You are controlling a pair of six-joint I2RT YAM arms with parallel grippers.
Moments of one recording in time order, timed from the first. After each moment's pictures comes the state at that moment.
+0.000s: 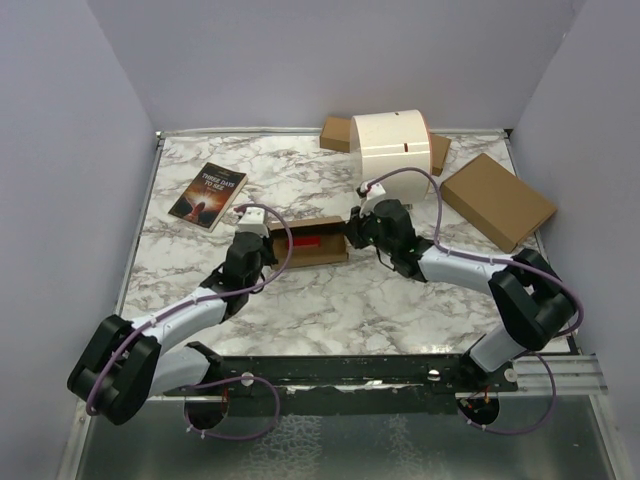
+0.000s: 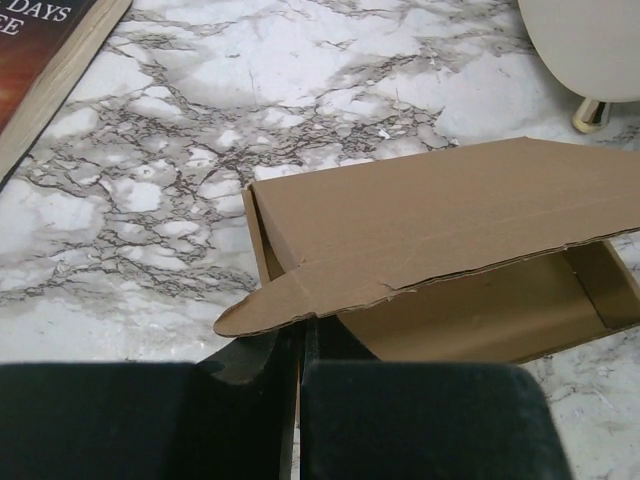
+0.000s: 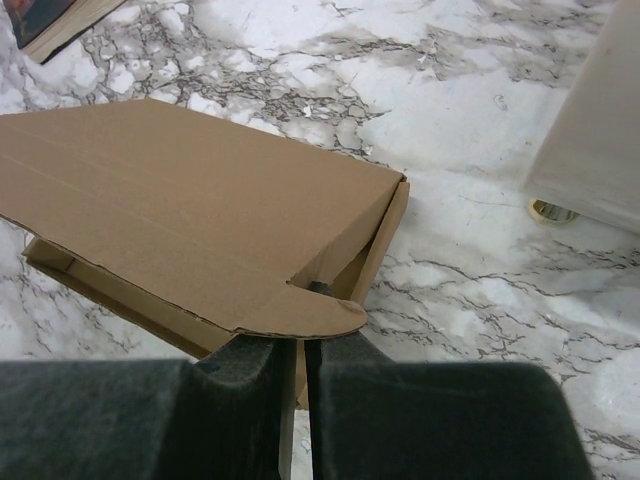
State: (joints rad) left arm -0.55 1.15 0.41 0.37 -0.33 -0.29; right arm 0.68 1.58 0.80 0.39 0.00 0.26
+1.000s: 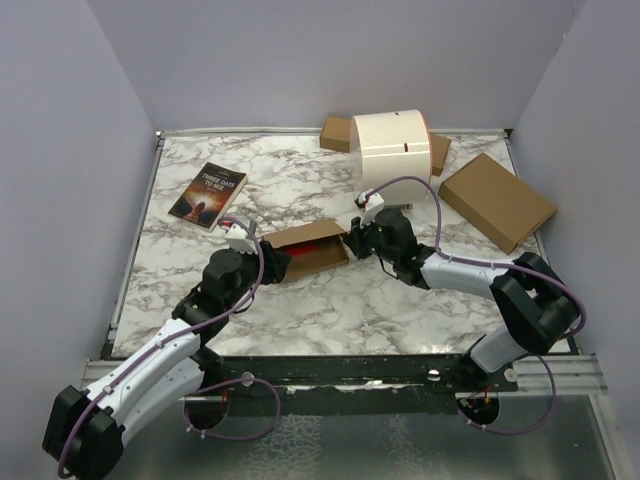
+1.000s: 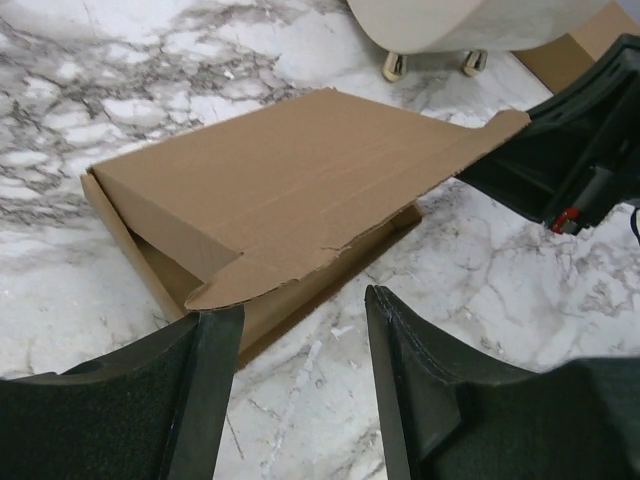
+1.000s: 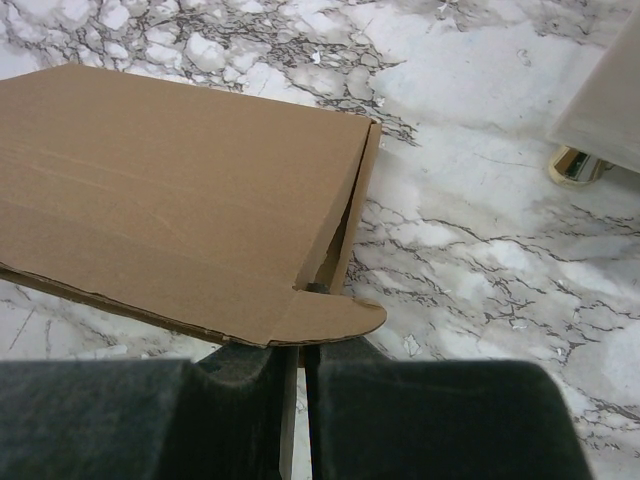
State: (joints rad) left arm -0.56 0.75 0.35 0.10 -0.07 -0.48; right arm 0.70 1.55 0.72 0.39 -0.02 0.20
